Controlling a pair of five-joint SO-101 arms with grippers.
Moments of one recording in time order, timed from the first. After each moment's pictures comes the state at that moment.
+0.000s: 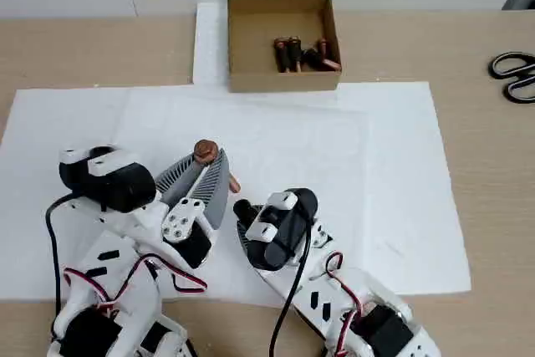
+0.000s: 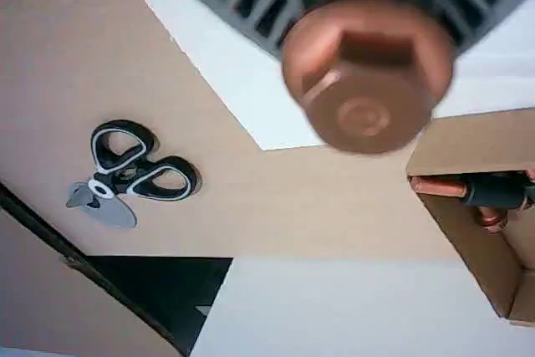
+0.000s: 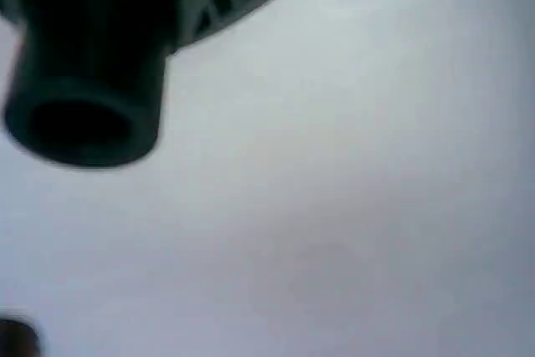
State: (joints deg) left arm 24.9 -89.5 58.7 50.3 25.2; right arm -46.8 -102.2 82.3 49.5 3.1
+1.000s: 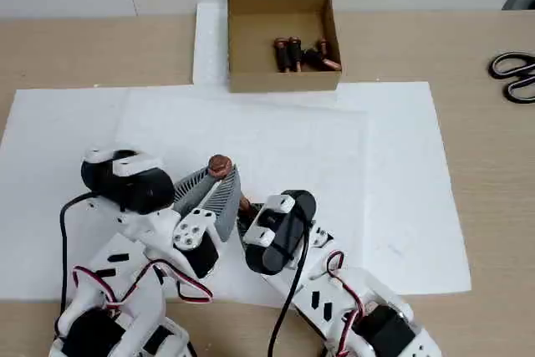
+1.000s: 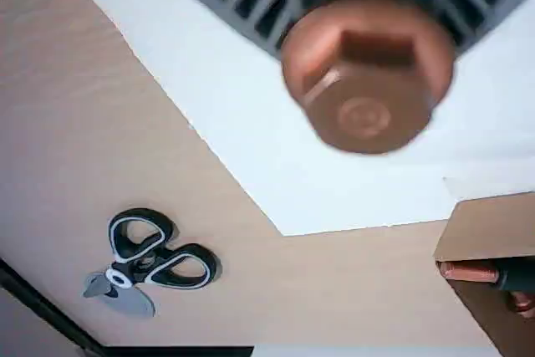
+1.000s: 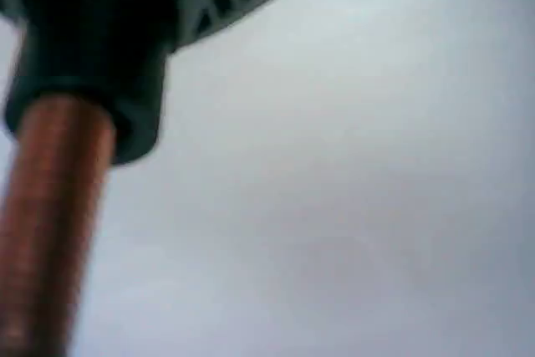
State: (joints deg) left arm 28.7 -89.9 60.3 55.0 25.2; right arm -46.9 -102.1 80.6 49.1 5.7
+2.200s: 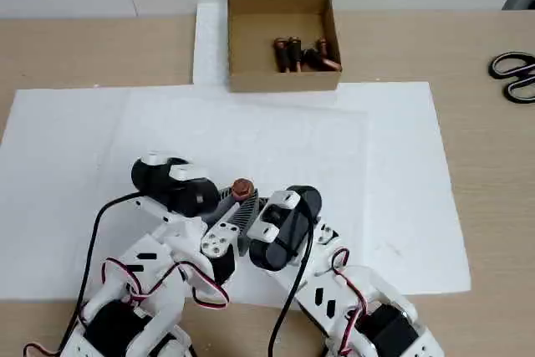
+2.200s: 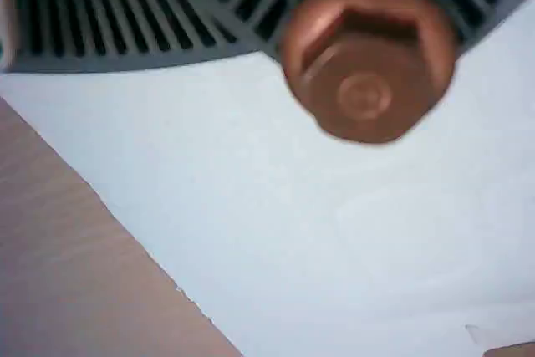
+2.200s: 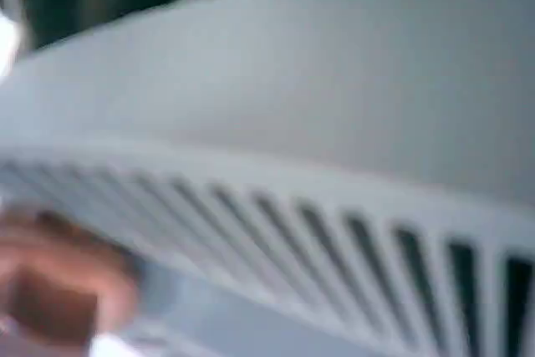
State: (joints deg) left arm 34.5 -90.2 70.3 55.7 22.4; right arm -45.0 -102.1 78.8 49.2 6.7
